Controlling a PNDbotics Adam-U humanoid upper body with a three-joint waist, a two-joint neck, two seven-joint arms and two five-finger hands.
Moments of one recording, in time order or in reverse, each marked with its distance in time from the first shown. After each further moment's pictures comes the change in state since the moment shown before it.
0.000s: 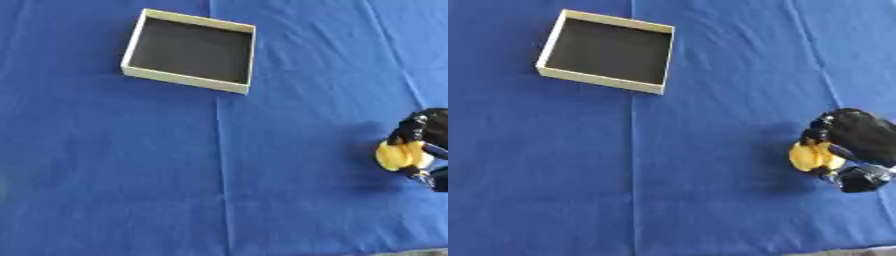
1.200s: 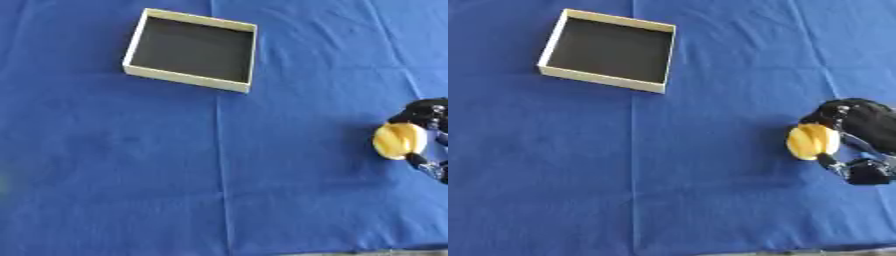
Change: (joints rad) left arm 0.004 0.008 0.006 0.000 -0.006 -0.005 0.020; right arm 0.008 -0.001 -0.046 0.003 -0.070 -0.014 0.042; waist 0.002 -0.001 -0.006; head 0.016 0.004
